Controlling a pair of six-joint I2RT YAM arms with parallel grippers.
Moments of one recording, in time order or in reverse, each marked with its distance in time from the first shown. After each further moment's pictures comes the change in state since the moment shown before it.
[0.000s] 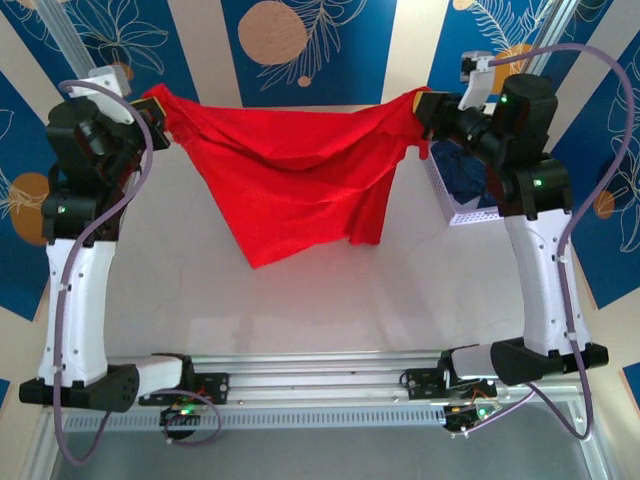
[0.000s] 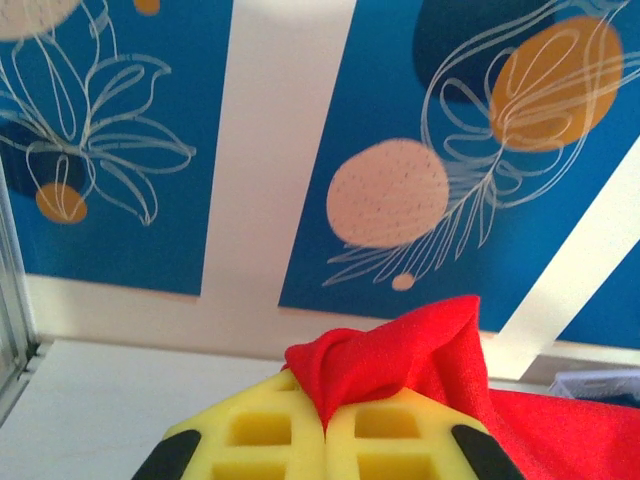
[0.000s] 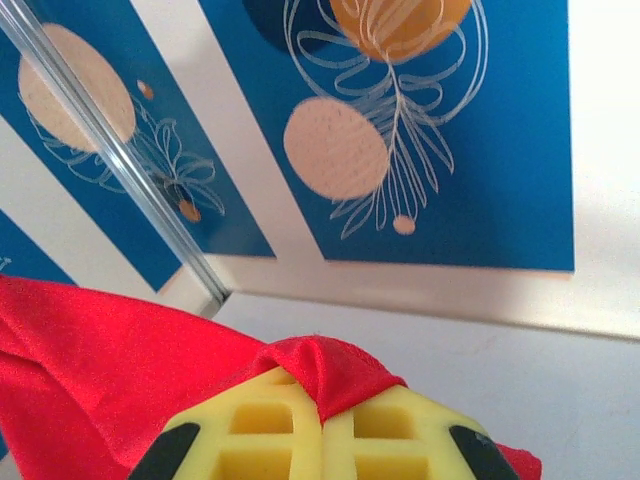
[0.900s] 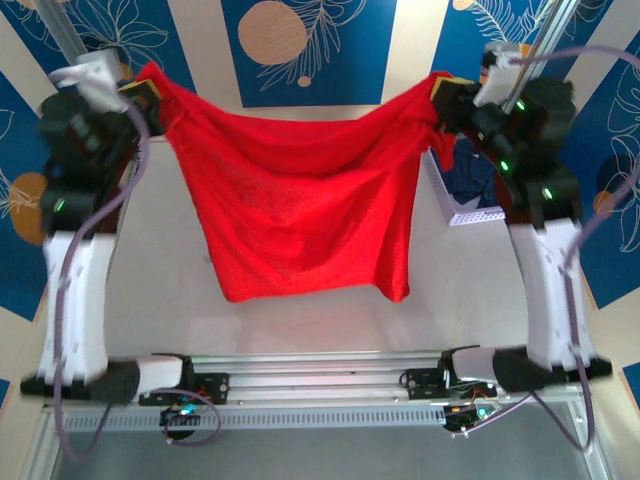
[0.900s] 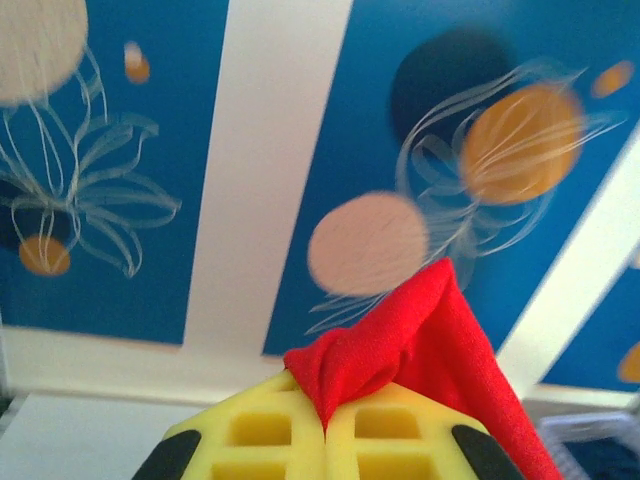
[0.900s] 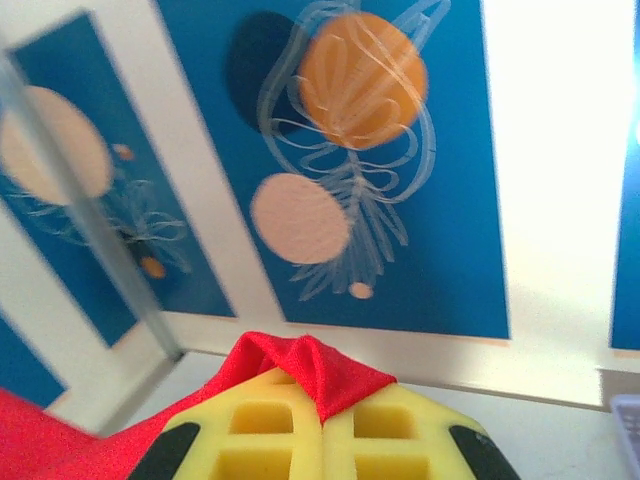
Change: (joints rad) left arm 0.000 0.143 0.078 0.084 -0.002 -0.007; right arm -0.025 0.039 -0.005 0.104 0.125 -0.048
